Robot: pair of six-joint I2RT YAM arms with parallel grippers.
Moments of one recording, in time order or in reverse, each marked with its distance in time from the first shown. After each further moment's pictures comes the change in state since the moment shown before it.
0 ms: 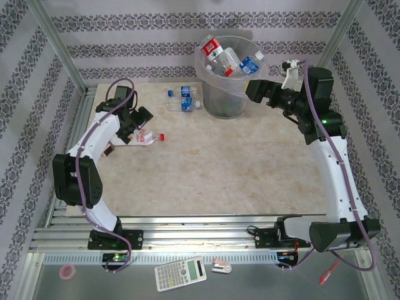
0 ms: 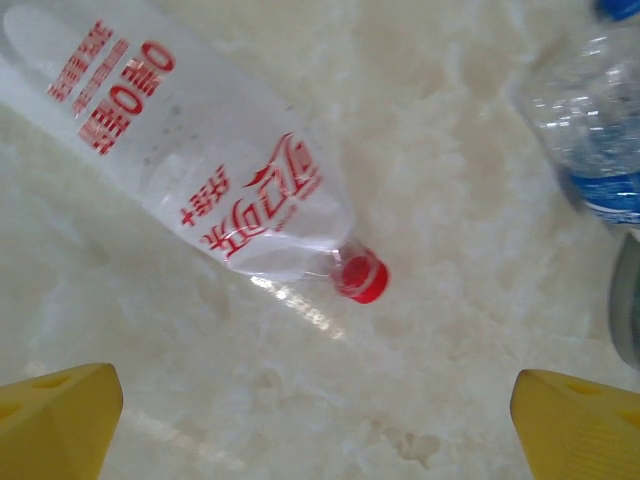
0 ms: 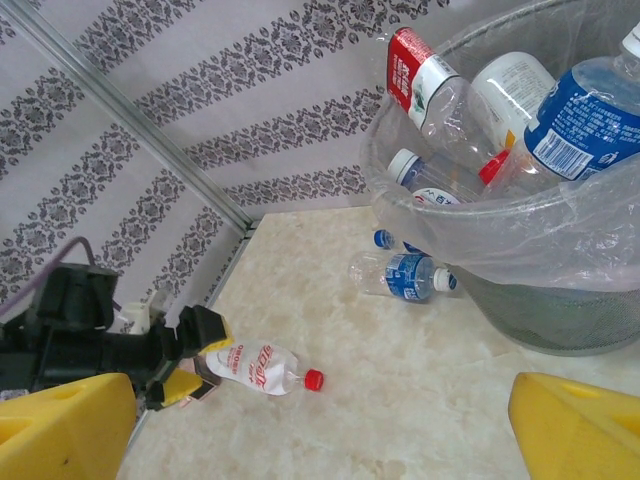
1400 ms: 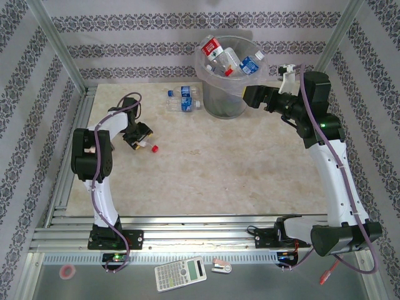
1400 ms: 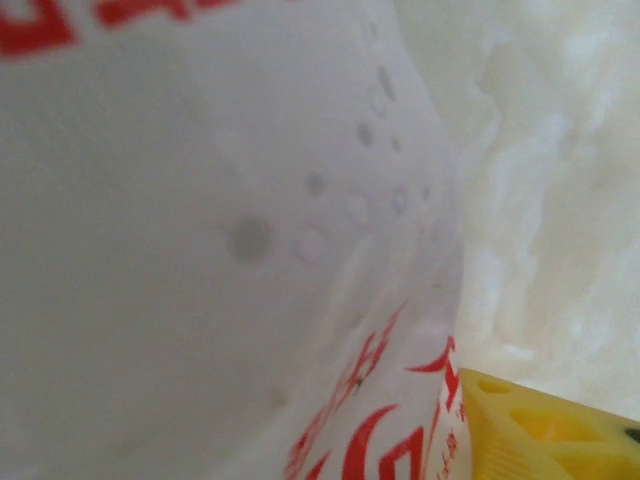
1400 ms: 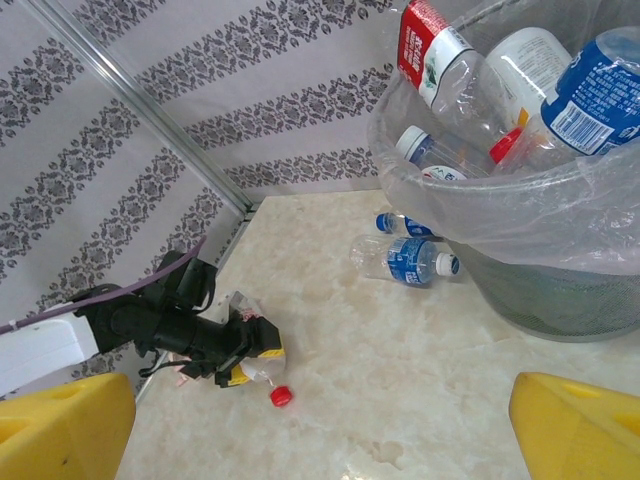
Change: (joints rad) left arm 0.061 0.326 0.020 0.097 0.090 0.109; right arm 0.027 -0.029 -0.037 -0.014 0.009 -0.031
